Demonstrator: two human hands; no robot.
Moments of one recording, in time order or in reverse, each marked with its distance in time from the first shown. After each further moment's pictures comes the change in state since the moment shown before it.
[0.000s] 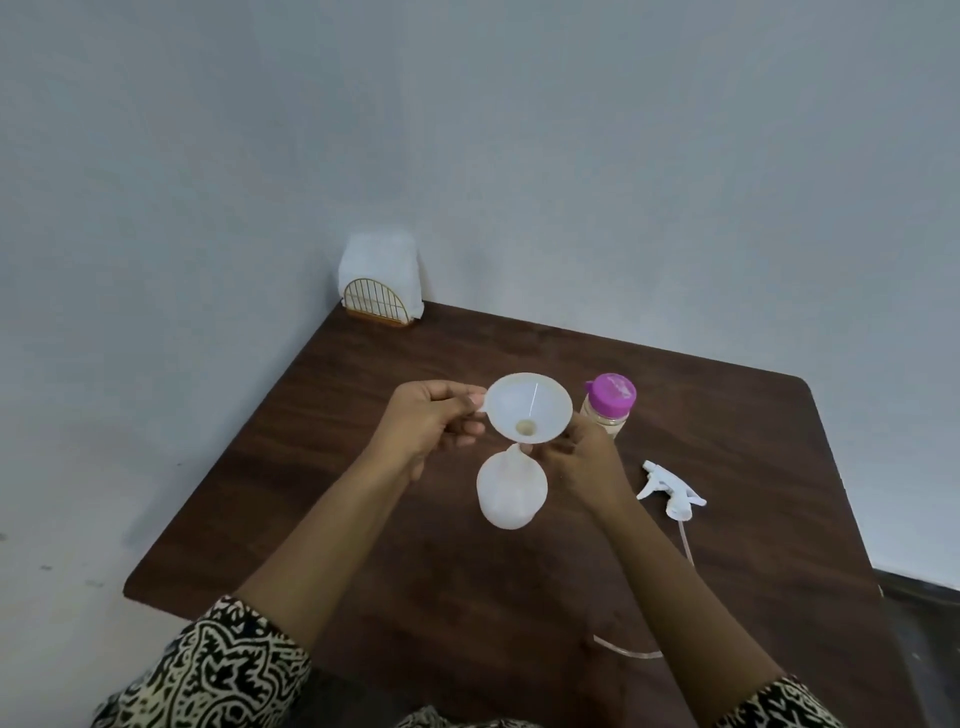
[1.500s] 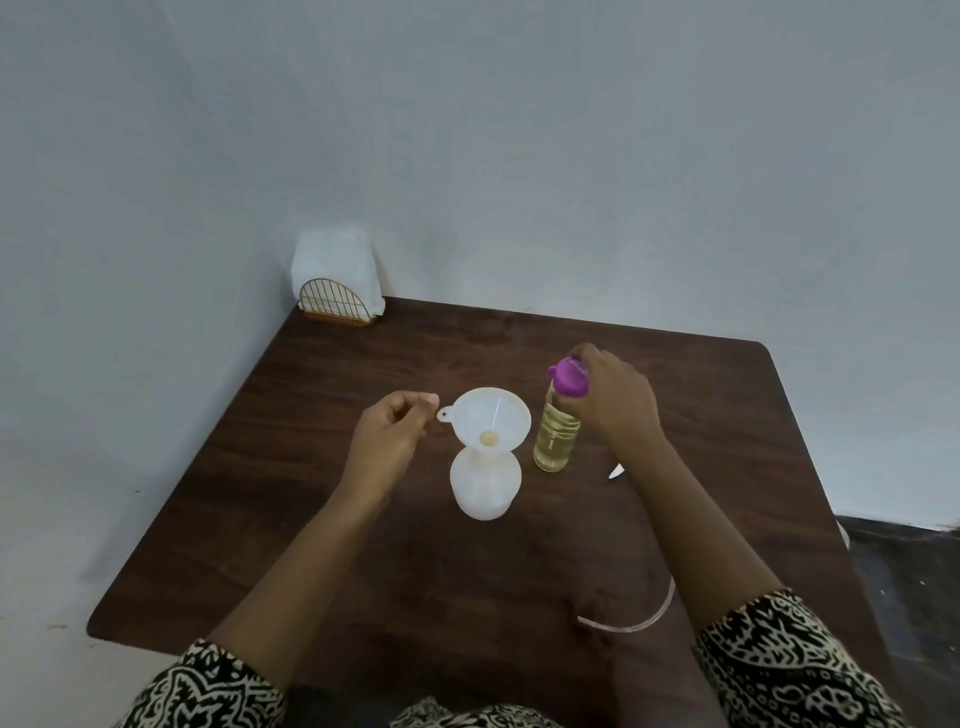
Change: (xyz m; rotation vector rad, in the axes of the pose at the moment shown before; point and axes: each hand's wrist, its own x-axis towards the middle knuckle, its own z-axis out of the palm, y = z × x) left_hand 0.005 -0.030 0.007 0.232 0.160 0.089; right_hand 0.031 -0.013 -0.063 -0.835 0.170 0.033
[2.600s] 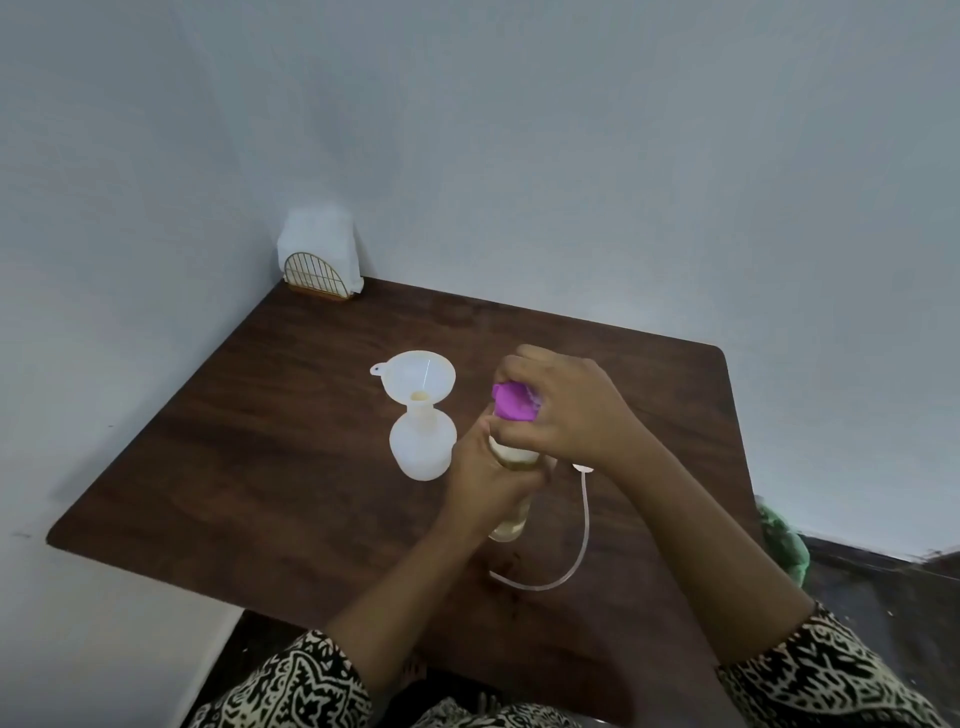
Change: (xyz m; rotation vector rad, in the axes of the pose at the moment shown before) left_hand -0.108 -0.005 0.155 -0.158 -0.099 0.339; right_hand -0.082 0.011 -0.088 -0.006 -0.122 -0.636
